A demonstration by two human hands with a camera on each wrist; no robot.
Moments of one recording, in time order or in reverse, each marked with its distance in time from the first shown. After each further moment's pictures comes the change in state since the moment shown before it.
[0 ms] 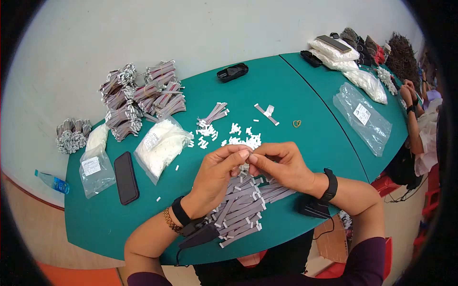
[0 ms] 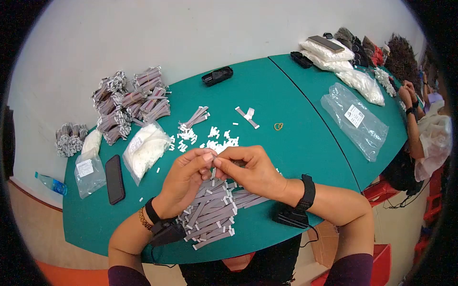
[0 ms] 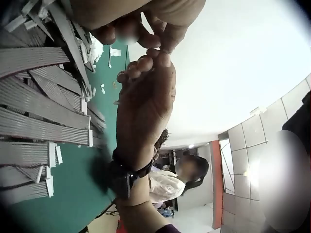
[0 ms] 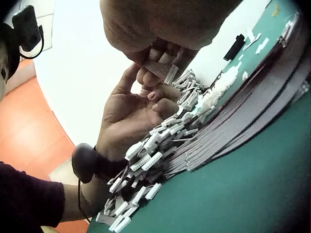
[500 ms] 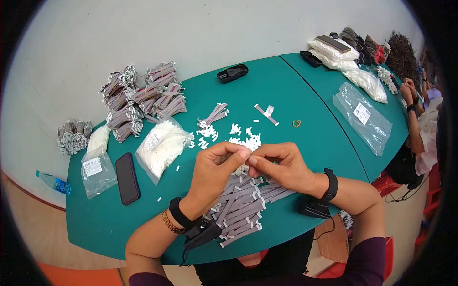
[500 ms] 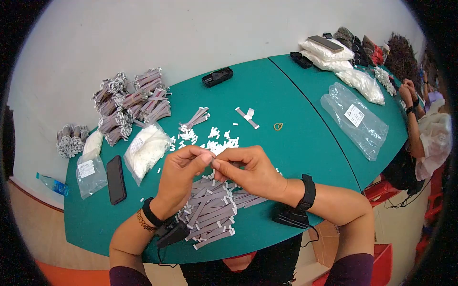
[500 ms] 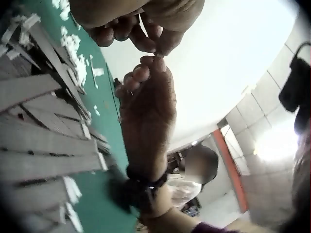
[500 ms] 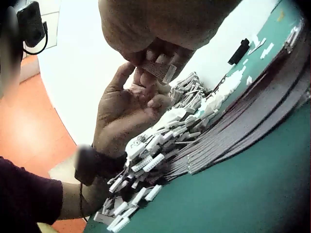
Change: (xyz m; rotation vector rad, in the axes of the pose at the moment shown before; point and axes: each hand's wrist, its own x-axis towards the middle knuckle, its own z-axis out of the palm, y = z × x) left_hand -0.006 0.012 0.006 0.291 -0.012 0.203; right_hand -0.002 -0.005 0.002 0.005 -0.022 -0.045
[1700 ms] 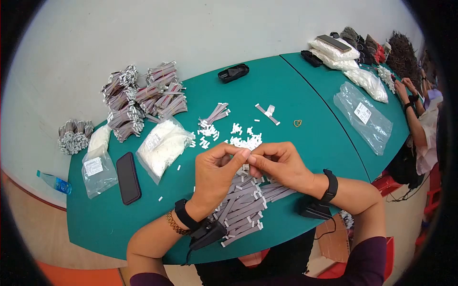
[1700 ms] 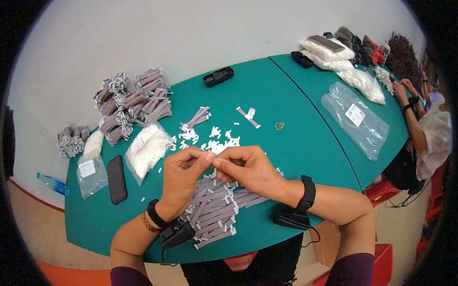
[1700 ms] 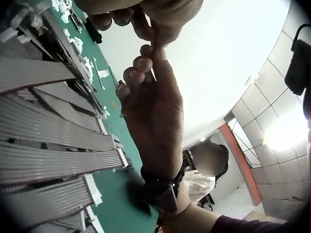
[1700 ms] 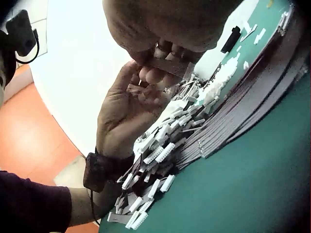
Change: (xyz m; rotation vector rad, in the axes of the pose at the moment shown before) left_hand -0.001 -0.012 -0.001 0.126 0.102 0.063; right_hand 0.002 0.010 0.001 0.106 0.010 0.117
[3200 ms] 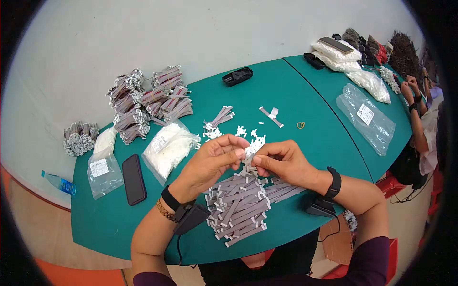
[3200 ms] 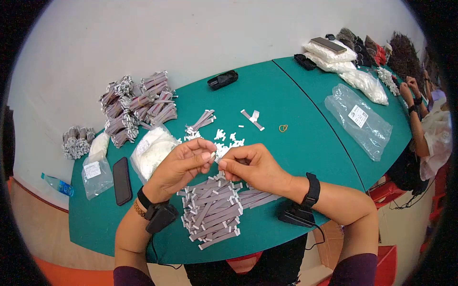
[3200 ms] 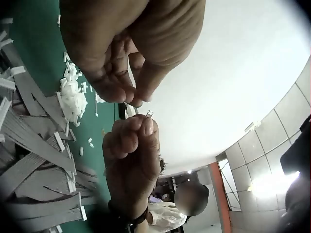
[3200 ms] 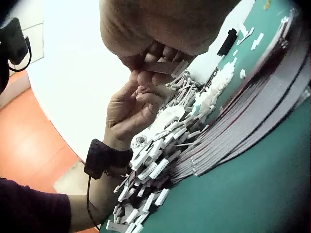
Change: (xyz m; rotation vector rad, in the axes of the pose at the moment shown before) left_hand 0.027 0.012 -0.034 -0.306 -0.385 -0.316; right_hand 0.003 -0.003 -0.006 0.007 -0.052 0.007
